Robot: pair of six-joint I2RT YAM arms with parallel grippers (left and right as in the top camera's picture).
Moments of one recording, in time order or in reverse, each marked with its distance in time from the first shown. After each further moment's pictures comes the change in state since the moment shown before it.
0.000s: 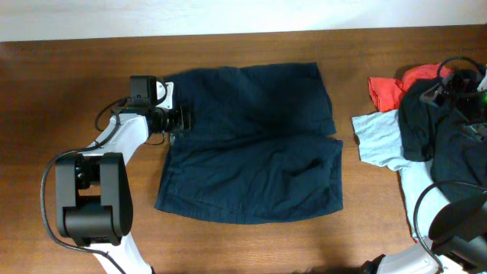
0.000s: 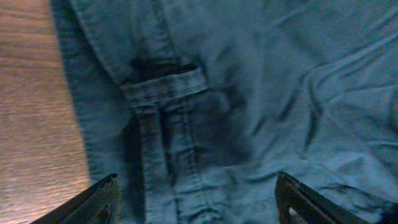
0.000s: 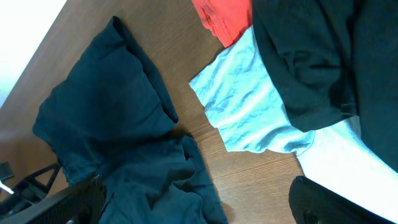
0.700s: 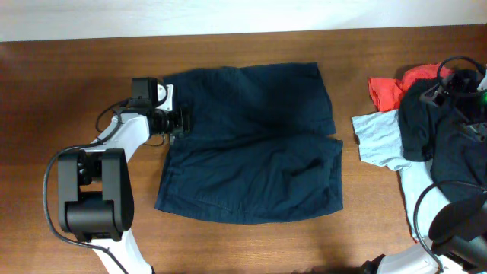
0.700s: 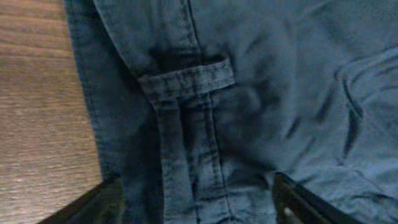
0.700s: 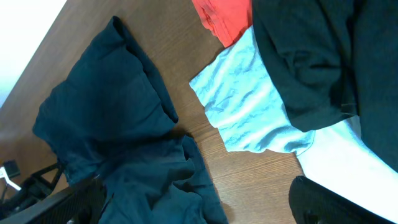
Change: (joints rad) left arm 0.000 0.033 0.000 0.006 -0.032 0.003; right arm 0.000 0.000 0.000 0.000 0.000 0.000
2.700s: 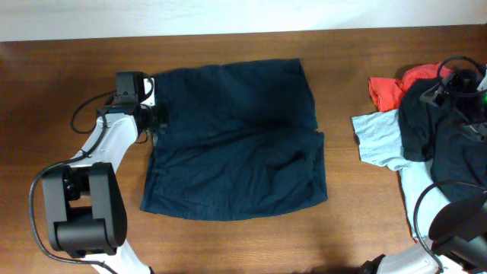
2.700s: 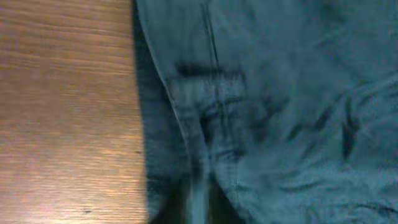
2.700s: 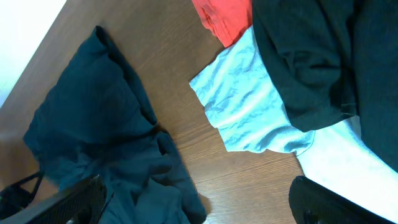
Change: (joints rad) left arm 0.047 -0.104 0.011 -0.064 -0.239 0.019; right arm 0.000 0.000 0.000 0.000 0.000 0.000
